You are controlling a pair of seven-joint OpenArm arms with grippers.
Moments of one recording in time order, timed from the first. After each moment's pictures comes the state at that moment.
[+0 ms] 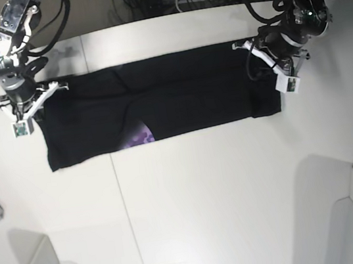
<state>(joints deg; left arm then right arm) 21.1 -9.7 -15.9 110.9 -31.1 -23.3 58.4 -14.7 -5.4 33.7 111.9 1.2 32.7 -50.5</state>
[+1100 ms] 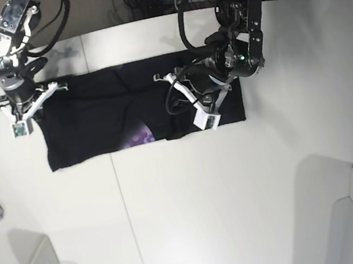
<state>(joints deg) 7.9 -2.1 9.7 100.7 -31.1 -7.5 58.0 -14.6 -5.4 34.0 111.9 1.1 32.6 -50.5</state>
